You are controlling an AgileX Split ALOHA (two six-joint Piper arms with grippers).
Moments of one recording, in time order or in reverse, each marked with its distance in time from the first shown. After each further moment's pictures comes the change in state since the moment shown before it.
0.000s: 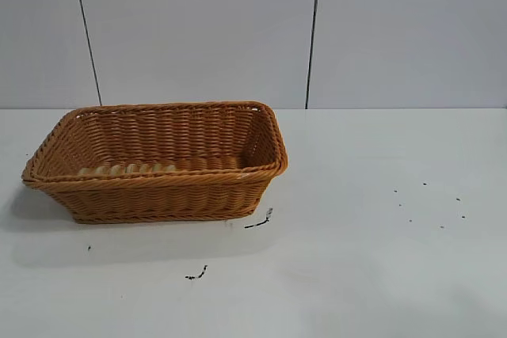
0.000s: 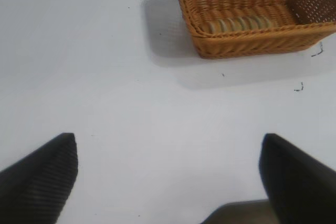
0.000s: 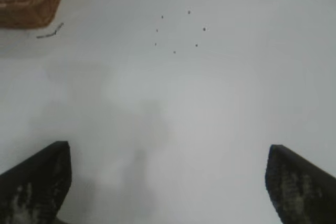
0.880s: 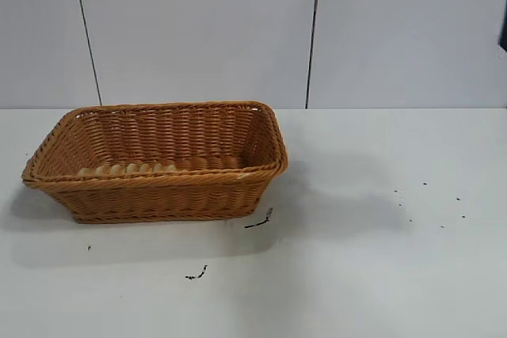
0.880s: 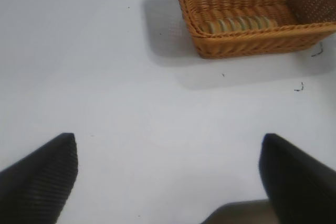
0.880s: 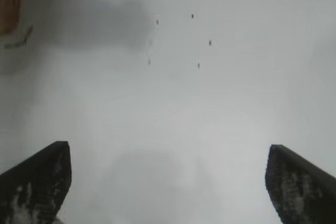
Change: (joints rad) left arm 0.000 0.000 0.000 0.000 0.000 0.000; right arm 0.000 0.937 -0.226 -0.010 0.128 -0.034
